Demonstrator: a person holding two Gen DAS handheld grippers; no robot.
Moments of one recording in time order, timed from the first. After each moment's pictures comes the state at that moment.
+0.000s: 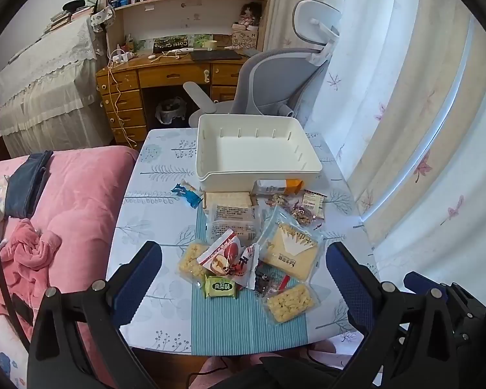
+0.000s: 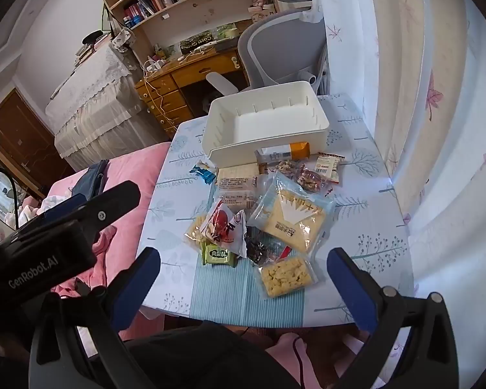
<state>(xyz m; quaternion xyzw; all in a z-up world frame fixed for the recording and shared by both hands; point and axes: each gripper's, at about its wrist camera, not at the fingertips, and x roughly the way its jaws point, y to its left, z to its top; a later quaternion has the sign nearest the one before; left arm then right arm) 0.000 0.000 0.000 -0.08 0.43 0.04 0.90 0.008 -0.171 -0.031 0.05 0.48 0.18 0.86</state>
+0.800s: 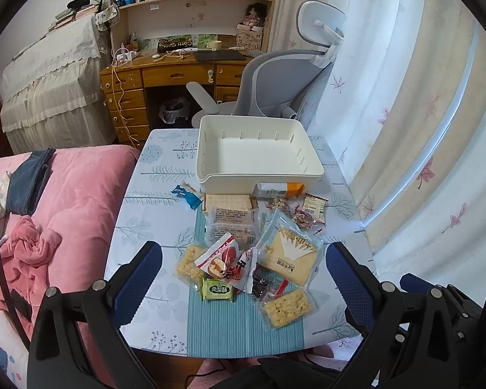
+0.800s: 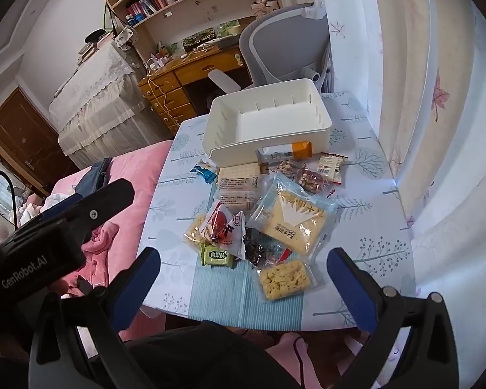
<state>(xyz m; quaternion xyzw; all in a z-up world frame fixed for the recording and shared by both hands) 0.008 -0.002 0.005 -0.09 0.43 0.05 0.90 0.018 -0.178 -0.035 0.05 0.48 0.18 0.86</state>
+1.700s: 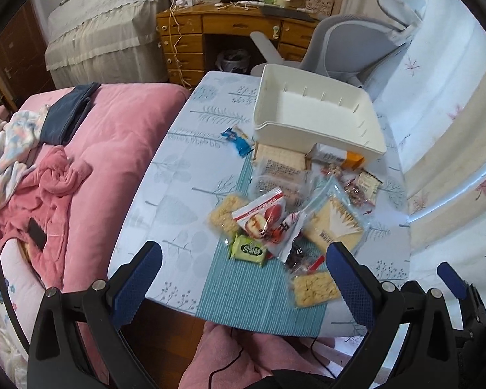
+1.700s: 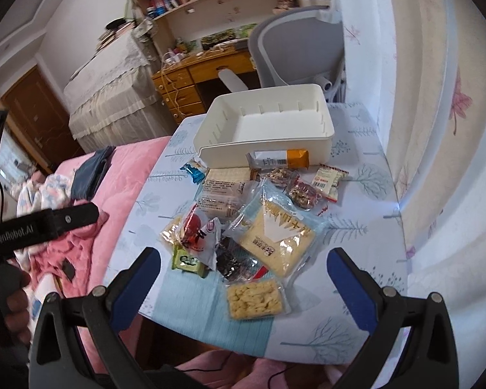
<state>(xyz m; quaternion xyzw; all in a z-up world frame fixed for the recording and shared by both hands) 0.009 0.018 -0.055 -0.14 0.51 0.18 0.83 0.047 -0.204 -0.078 0.00 0.45 0.23 0.86</state>
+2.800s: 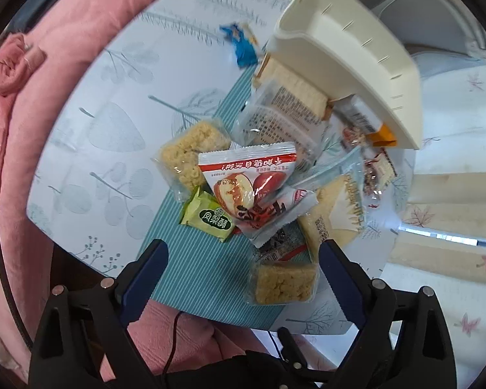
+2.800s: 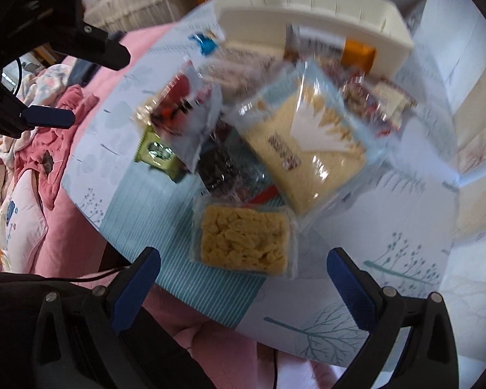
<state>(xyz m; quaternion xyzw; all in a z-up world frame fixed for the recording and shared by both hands) 0.082 0.062 -0.190 -0.34 0.64 0.13 0.67 0.068 -0.160 -0.219 -0.14 0.61 0.28 0.73</state>
